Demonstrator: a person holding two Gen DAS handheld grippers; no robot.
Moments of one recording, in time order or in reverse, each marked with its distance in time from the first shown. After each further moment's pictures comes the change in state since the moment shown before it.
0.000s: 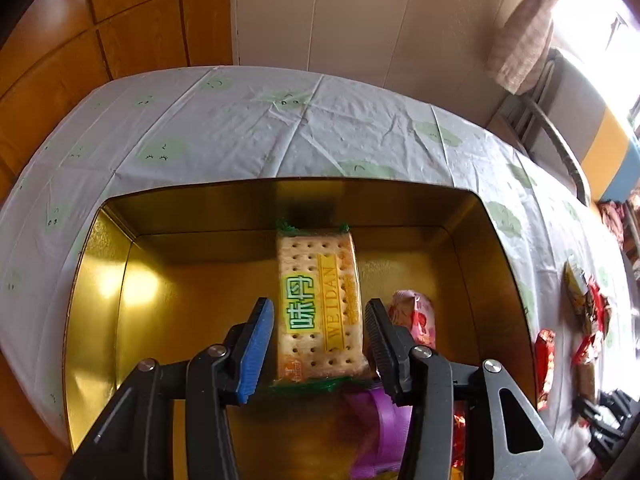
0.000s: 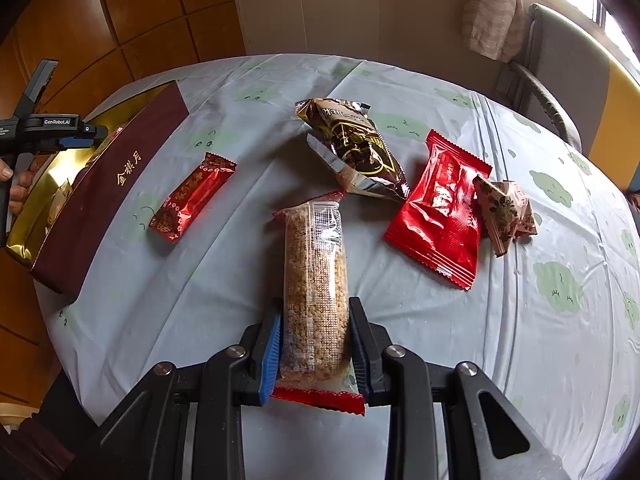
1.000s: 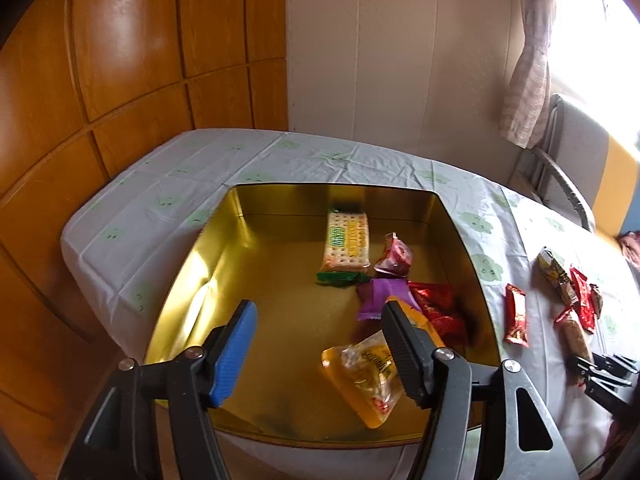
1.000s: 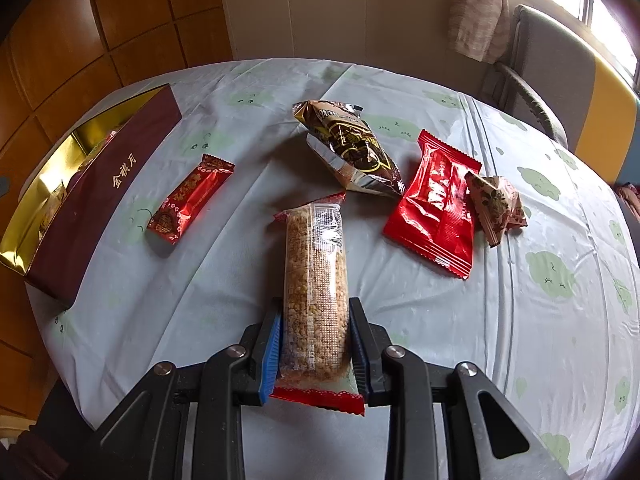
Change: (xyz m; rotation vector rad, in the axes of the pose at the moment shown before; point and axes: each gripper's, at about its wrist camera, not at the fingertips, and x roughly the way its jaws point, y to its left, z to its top) left arm -0.131 -0.023 -0.125 -0.054 -0.306 0.182; right arm -0.004 0.010 -0.004 0.029 -0.013 -0.053
